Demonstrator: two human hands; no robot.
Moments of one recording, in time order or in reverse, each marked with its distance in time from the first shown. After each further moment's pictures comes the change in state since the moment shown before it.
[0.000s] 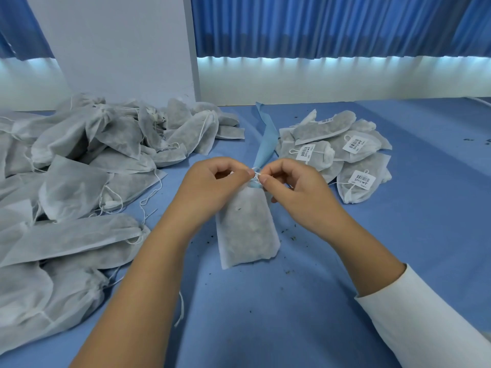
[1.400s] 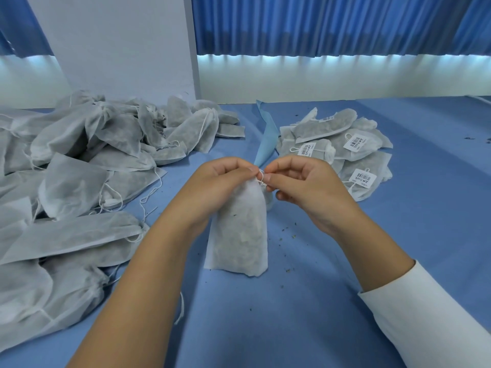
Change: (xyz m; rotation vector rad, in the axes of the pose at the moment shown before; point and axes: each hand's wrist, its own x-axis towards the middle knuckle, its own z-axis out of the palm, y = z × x) left_hand -0.006 0.008 0.001 -0.099 -0.154 -0.069; right_hand 0.001 -0.002 -0.010 0.317 -0.028 0.150
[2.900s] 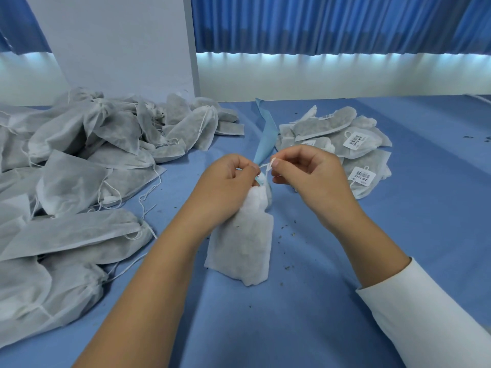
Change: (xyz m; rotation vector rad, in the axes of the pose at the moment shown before) left_hand 0.010 -0.009 0.015 0.184 0.146 0.011; right_hand 0.004 0.002 0.000 -0.055 0.169 -0.177
